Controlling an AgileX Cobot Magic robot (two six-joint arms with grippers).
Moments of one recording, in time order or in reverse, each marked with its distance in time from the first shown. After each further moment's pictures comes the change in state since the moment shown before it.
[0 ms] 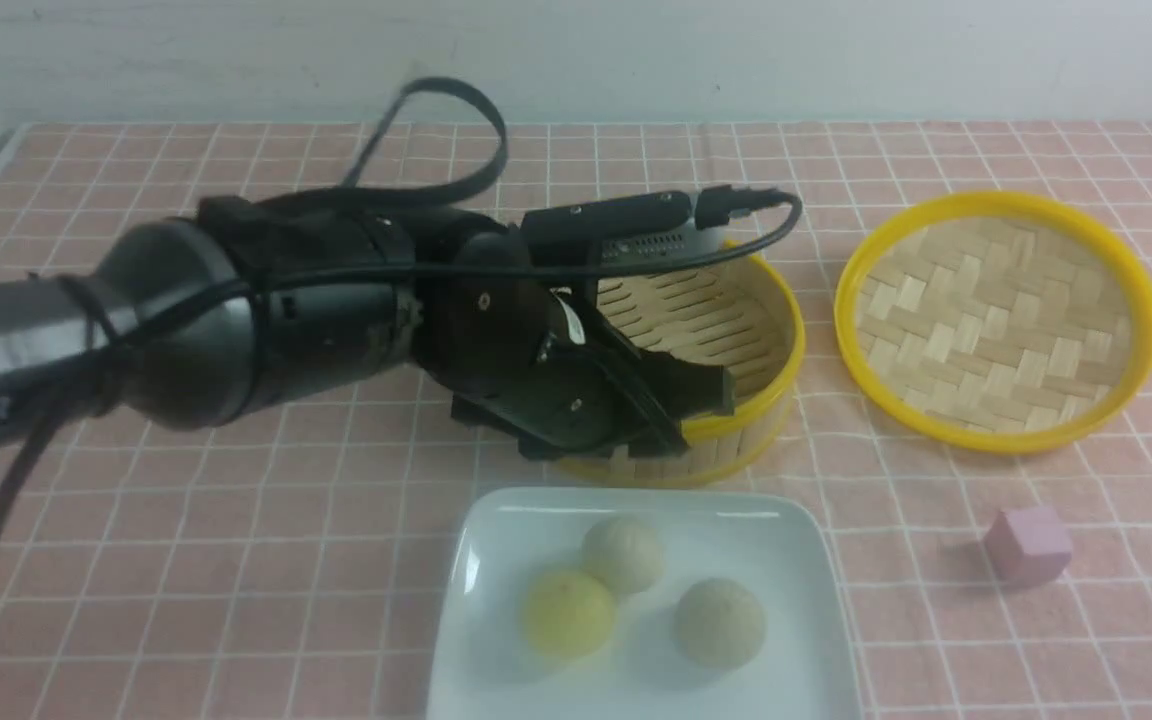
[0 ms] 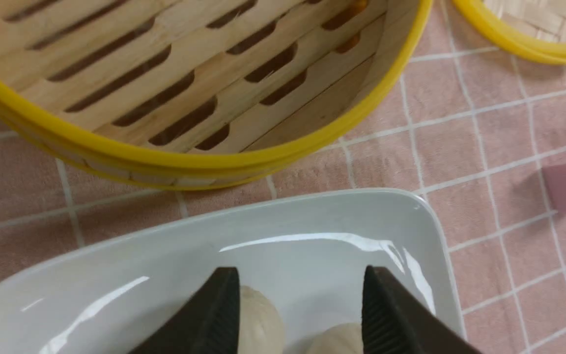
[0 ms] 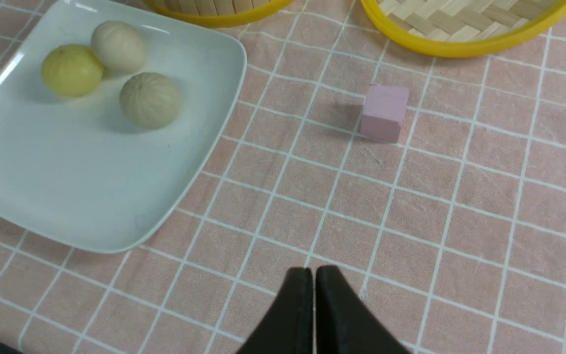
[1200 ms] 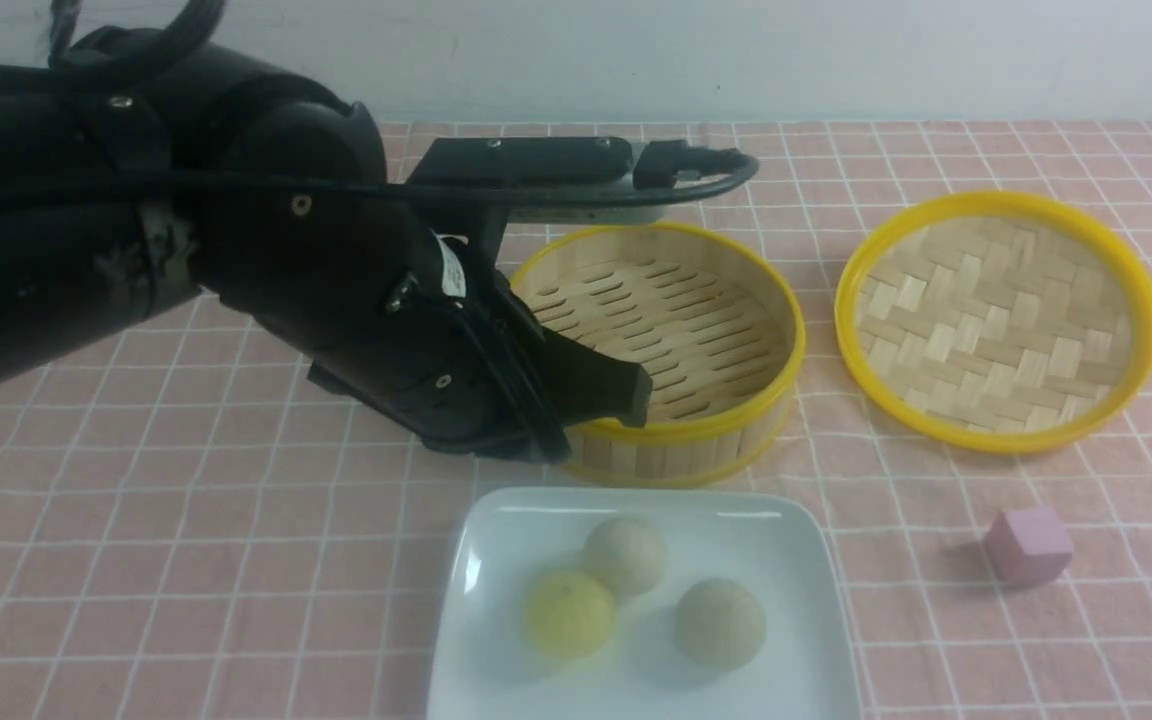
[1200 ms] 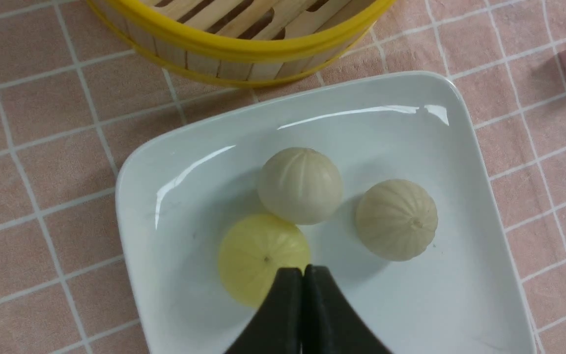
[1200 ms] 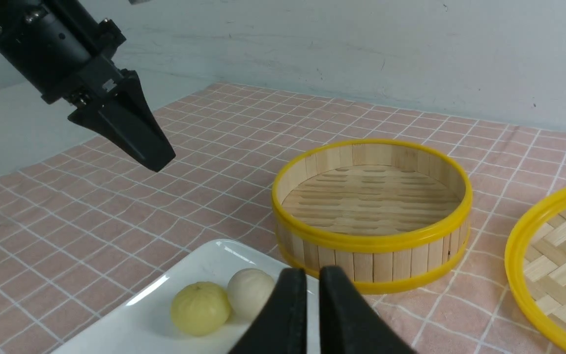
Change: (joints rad) right arm 0.000 -0.080 0.470 -0.058 -1.000 0.003; left arm 0.000 -0.208 -0.005 0.110 0.331 0.010
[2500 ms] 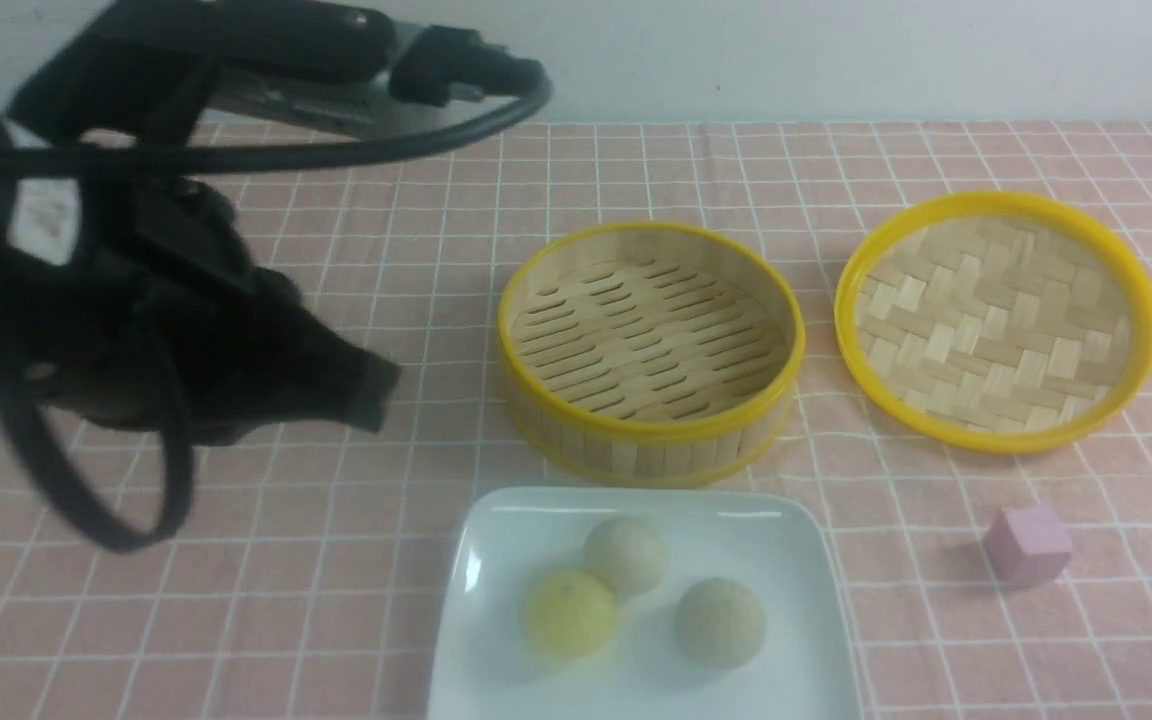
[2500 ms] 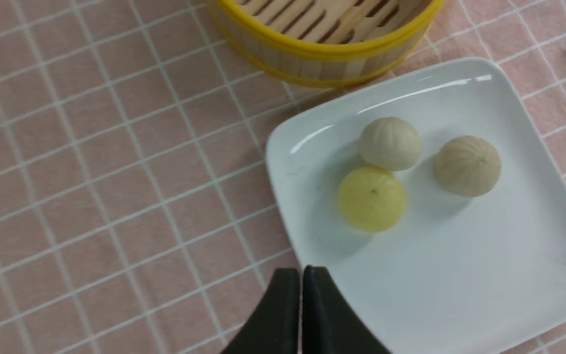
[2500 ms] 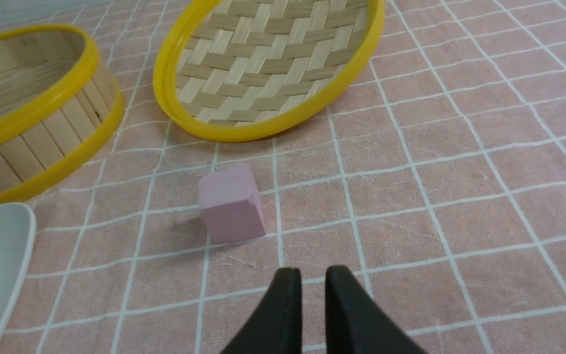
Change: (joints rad) right arm -0.654 -0.221 0.308 0.116 0.132 0.000; left arm 0.000 -0.376 0.000 0.228 0.289 0.052
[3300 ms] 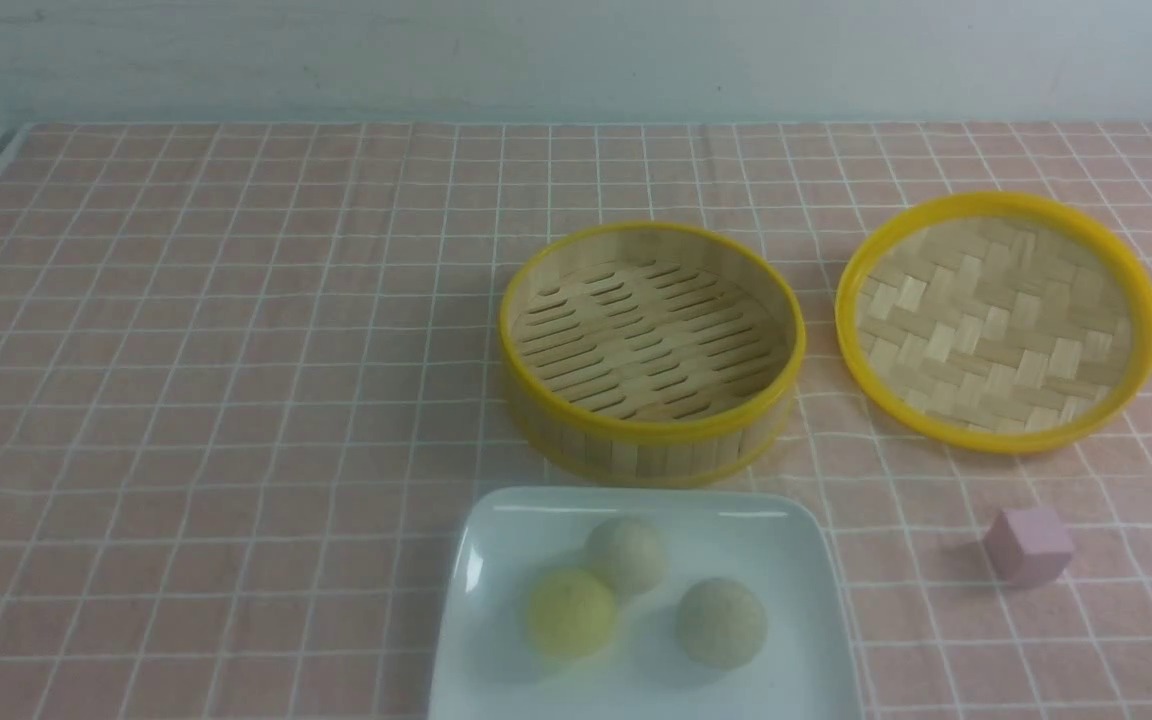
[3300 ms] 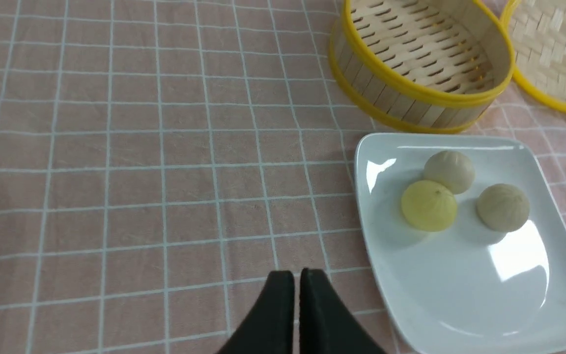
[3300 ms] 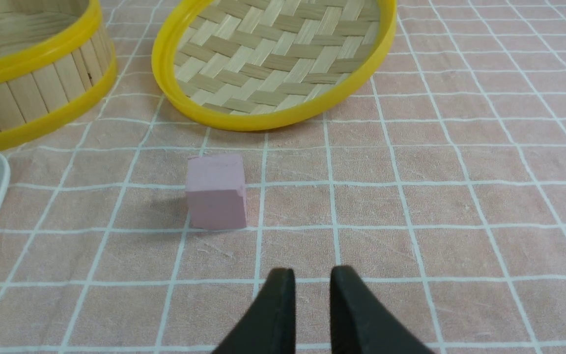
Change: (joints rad) right arm 0.000 0.000 0.000 -0.010 0.002 -0.176; left arm 0.000 -0.827 0.496 0.127 -0.026 -0.312
